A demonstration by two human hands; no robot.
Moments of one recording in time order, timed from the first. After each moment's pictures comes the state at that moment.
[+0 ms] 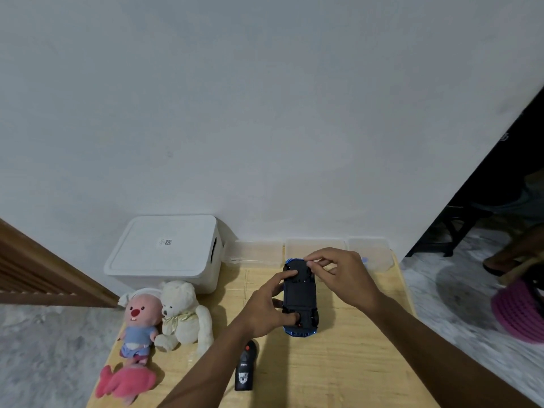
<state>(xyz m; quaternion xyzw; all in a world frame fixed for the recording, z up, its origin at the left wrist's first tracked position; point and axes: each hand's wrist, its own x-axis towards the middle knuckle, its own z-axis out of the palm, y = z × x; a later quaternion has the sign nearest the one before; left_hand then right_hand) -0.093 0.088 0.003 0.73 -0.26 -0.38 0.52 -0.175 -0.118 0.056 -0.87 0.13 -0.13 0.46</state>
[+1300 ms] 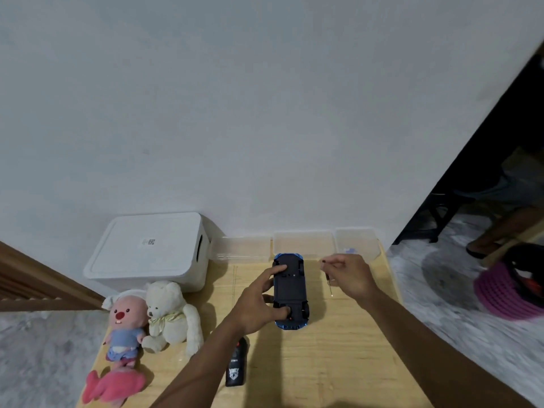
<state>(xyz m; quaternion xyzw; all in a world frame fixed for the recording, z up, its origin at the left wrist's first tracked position) -0.098 0.082 -0.004 0.71 -0.22 -0.39 0.54 -0.192 -0.153 0.006 -0.73 0.37 -0.06 0.57</state>
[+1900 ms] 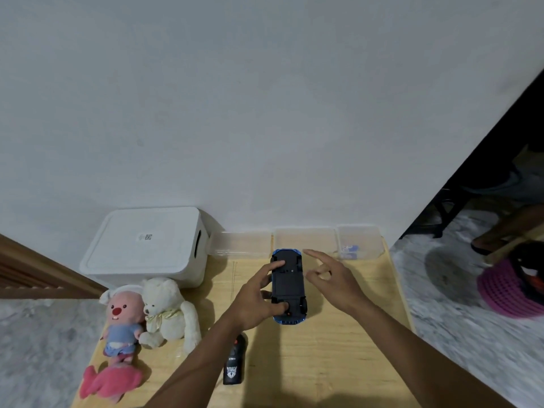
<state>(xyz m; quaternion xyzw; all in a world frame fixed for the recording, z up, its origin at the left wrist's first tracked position) -0.088 0.075 -0.012 0.71 -0.21 -0.40 0.54 -0.190 -0.128 0.005 -0.81 0.28 0.01 0.51</state>
